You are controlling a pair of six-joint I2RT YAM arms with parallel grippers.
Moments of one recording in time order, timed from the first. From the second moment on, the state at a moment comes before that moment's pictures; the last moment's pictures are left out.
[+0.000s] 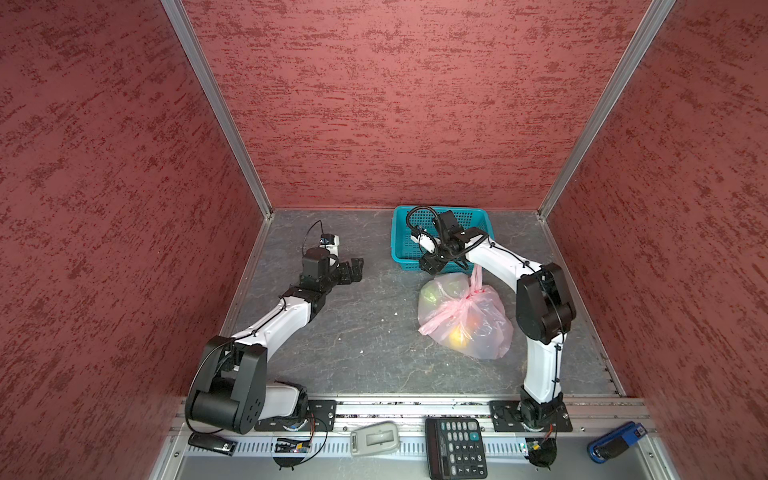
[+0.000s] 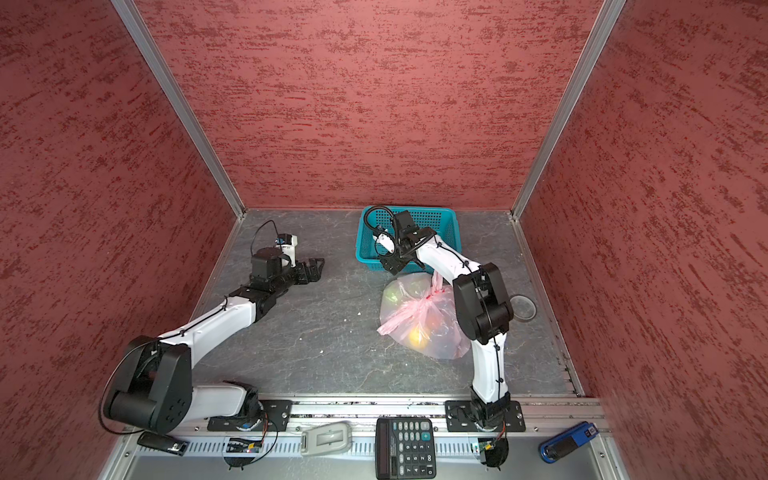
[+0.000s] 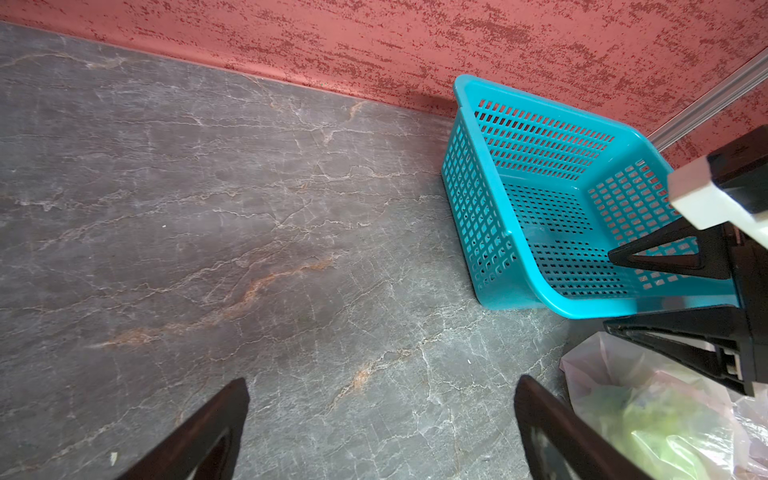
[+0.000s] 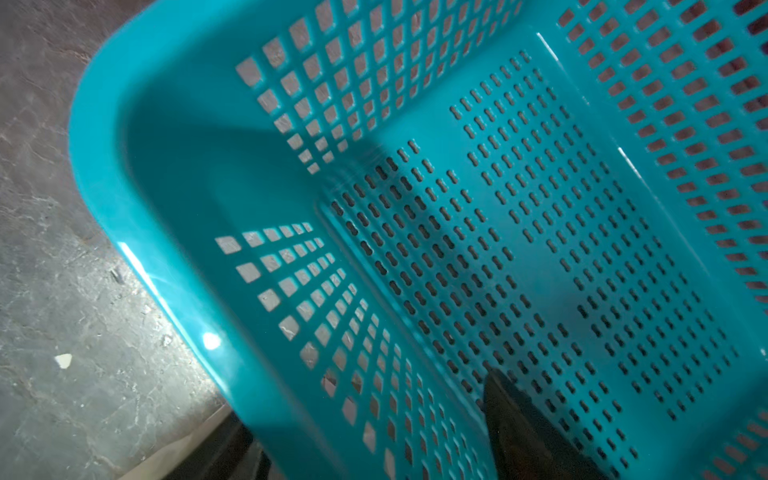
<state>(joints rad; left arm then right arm) -0.22 1.34 0.70 0.13 0.13 -0.31 0.44 2.01 1.62 -0.65 -0.13 -0.39</state>
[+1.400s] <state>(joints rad) -0.22 1.36 0.72 0.10 0.14 -0.31 0.15 2.17 1.75 -0.56 0.16 -0.23</state>
